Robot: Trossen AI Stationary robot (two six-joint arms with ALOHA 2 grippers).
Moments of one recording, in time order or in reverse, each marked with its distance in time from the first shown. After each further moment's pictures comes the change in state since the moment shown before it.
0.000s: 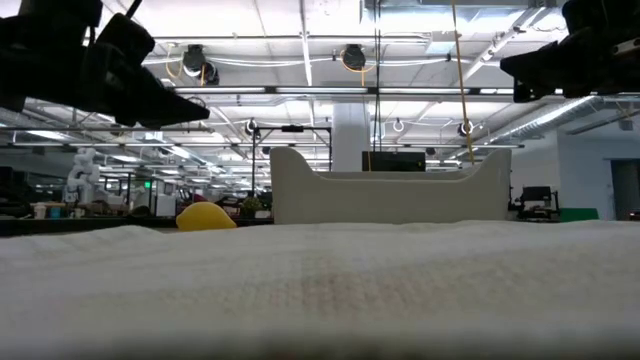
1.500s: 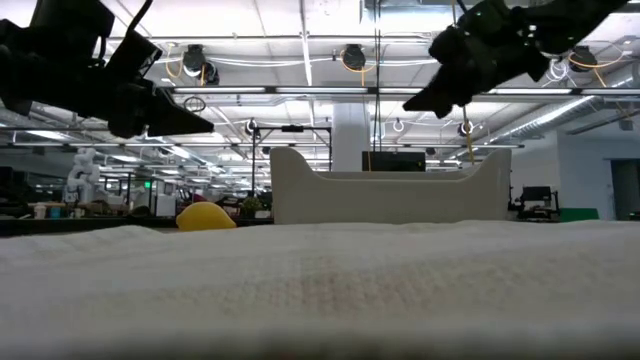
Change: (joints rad) left arm 0.108 0.000 0.000 -0.023 -0.074 0.225; right arm -0.713 0.843 0.593 -0.199 -0.542 -0.063
